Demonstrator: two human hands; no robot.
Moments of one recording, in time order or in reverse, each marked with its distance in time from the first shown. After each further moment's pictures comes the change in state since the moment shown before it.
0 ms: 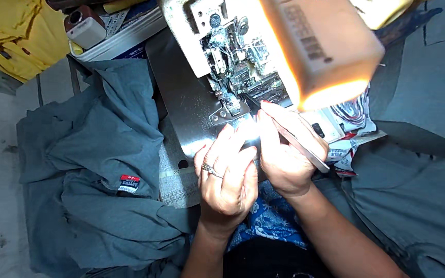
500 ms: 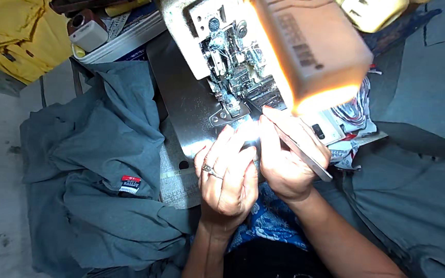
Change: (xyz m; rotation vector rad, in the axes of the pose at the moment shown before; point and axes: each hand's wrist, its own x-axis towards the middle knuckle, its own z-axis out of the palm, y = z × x) left_hand 0.000 0.000 0.000 0.011 -0.005 0.008; right_hand -0.002 -0.004 -0.002 -0.057 0.018 -0.035
